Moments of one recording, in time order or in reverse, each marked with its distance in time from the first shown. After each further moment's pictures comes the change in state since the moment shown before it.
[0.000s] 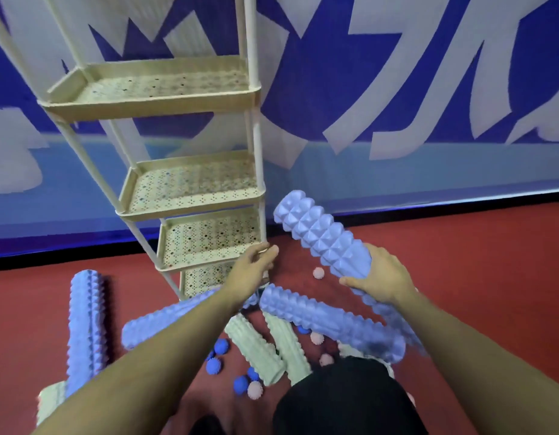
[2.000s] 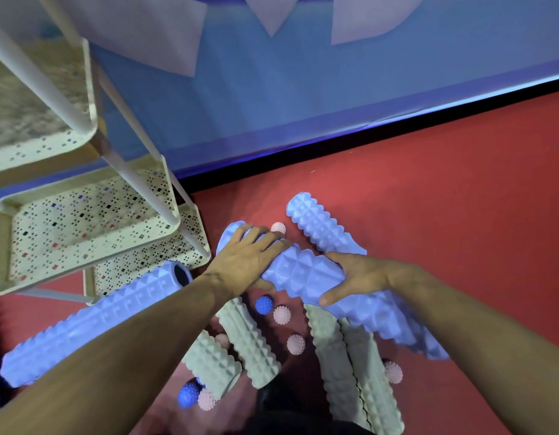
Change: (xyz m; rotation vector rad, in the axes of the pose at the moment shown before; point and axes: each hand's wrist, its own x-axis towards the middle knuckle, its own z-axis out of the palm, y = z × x) left_hand 0.178 -0.125 0.115 1.609 -0.504 0.749; right_hand 0.121 0.164 0.112 0.234 -0.722 0.051
